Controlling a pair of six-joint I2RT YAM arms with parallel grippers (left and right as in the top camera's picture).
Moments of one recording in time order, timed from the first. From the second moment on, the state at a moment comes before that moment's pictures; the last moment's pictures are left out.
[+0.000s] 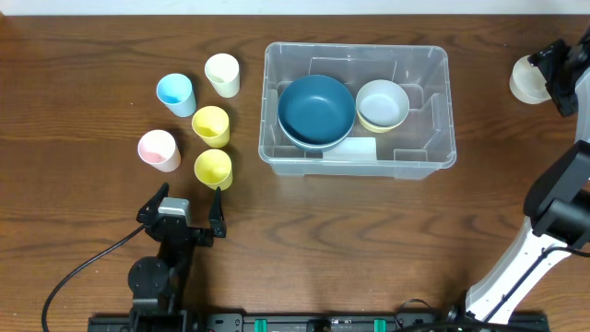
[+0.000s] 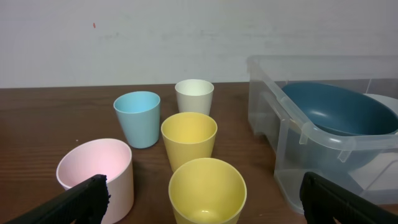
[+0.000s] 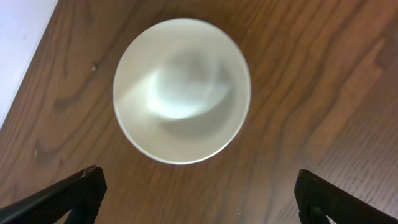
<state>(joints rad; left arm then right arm) -0.02 0.01 0.02 -0.10 0.12 -0.03 -0.44 2.22 1.99 -0.82 0.06 0.68</state>
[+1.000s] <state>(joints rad) -0.02 0.01 0.02 -0.10 0.12 -0.03 -0.49 2.37 1.99 -0.83 0.10 0.74</state>
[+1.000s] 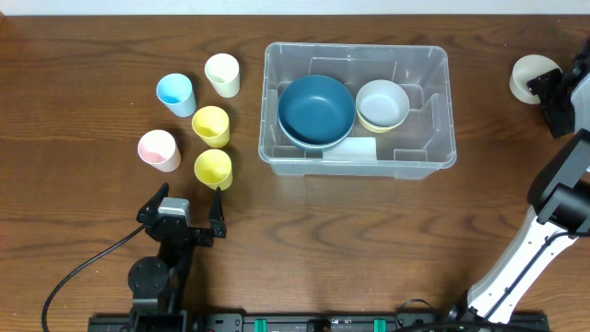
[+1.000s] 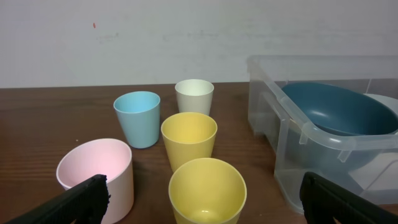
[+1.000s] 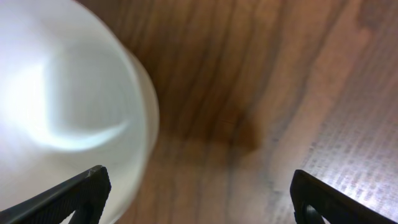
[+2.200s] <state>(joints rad) -0.02 0.01 0.02 -0.10 0.12 -0.03 -0.54 2.37 1.99 -0.92 0.11 0.76</state>
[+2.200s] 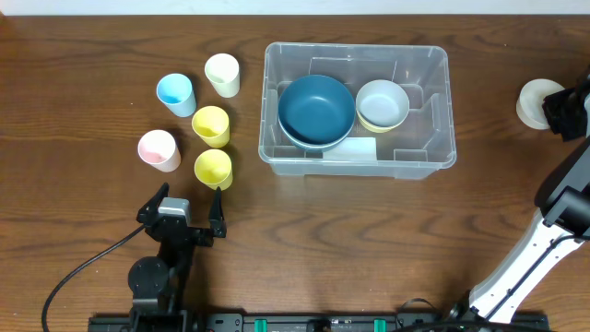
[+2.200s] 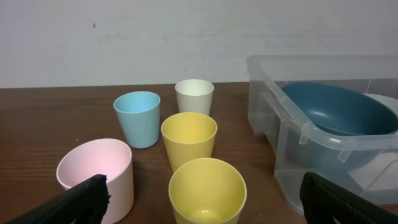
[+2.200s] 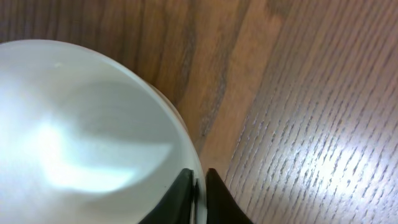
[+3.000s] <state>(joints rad) -0.02 0.01 0.02 -0.10 0.12 -0.03 -0.48 2.02 2.08 -1.01 -0.20 0.66</state>
